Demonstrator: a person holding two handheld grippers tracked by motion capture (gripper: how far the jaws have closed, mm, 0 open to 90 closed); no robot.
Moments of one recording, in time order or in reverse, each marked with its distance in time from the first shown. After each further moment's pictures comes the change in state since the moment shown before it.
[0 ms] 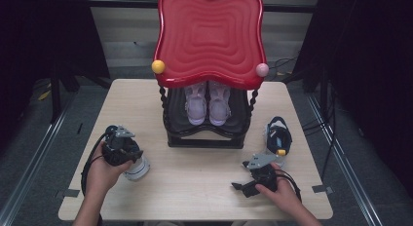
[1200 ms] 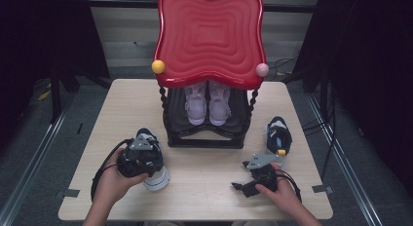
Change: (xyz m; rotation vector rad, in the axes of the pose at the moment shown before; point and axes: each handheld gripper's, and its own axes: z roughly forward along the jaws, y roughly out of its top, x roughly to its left) left arm -0.048 0.006 -0.006 -0.038 -0.224 0.165; right arm 0.000 0.000 0.000 0.001 -0.001 -0.002
